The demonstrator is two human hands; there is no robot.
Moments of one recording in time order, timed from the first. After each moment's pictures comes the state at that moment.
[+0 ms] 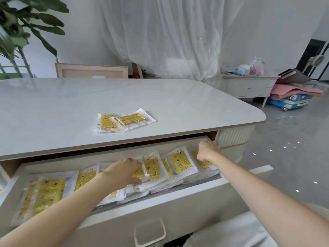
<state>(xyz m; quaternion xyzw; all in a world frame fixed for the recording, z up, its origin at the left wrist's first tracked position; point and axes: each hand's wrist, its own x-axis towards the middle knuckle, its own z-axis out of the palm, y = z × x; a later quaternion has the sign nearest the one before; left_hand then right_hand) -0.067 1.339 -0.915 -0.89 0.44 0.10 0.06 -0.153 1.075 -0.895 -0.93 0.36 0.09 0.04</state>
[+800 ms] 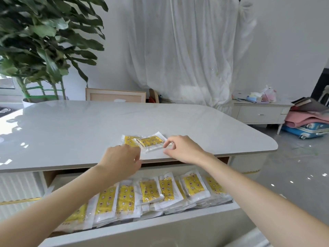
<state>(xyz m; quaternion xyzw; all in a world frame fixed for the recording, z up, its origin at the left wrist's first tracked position) -0.087 1.390 -0.810 -0.93 0.33 -0.14 -0.03 -0.140 1.192 -0.790 -0.98 0.07 -0.07 0.20</state>
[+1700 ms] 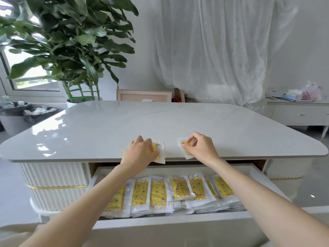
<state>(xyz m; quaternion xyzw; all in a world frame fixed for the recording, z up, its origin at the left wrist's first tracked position) -0.050 1.430 -0.836 -0.93 0.24 -0.10 -0.25 -0.082 1.208 -0.836 -0.92 0.09 -0.23 0.31</state>
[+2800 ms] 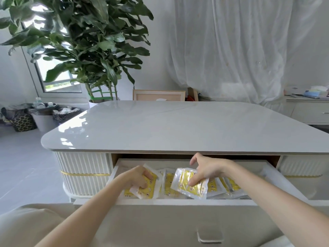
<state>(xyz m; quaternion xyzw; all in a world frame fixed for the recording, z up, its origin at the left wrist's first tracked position) -0.081 1.490 -0.874 -0.93 0.12 0.24 -0.26 -0.147 1.253 -0.826 -0.91 0.08 0.22 0.33</state>
